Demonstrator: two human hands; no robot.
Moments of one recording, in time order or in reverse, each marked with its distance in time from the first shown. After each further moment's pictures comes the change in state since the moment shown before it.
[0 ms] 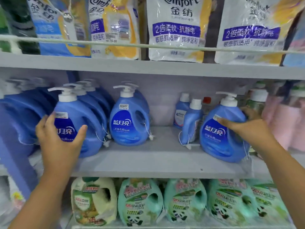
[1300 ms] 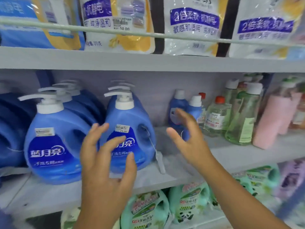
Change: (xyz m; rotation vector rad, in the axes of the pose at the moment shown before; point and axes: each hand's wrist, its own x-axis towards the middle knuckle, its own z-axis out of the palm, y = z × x) left_hand -0.049 0.057 0.007 -0.399 -0.295 0.376; right_hand -0.085 -0.075 0.172 0.189 -0.037 -0.368
